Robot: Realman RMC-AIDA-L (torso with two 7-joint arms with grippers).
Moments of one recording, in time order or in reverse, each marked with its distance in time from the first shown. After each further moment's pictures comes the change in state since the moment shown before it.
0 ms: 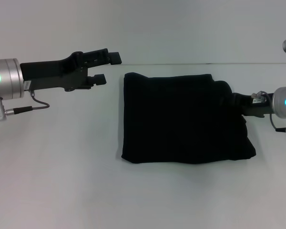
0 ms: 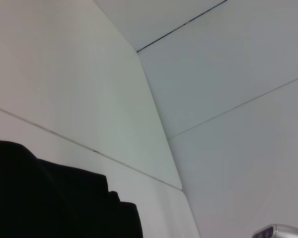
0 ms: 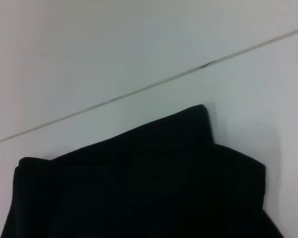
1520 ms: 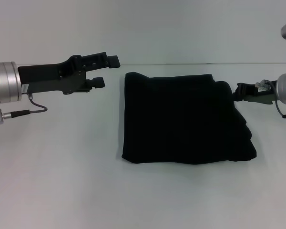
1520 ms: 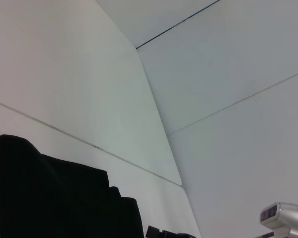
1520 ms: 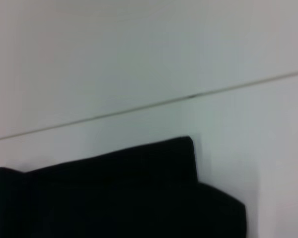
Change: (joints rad) left arm 0.015 -0.002 0.000 0.012 0.002 0.017 0.005; right arm 0.053 -0.036 -0.071 0.009 -0.077 0.045 0.061
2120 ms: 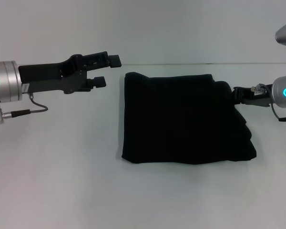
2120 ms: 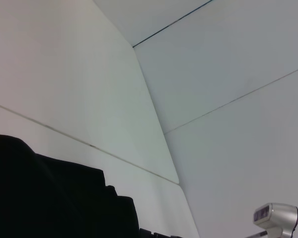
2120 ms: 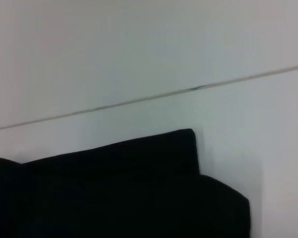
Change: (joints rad) left arm -0.001 -0.004 0.000 0.012 0.000 0.009 -0.003; right arm 0.004 0.013 -0.016 0.017 -0.007 0.030 -0.010
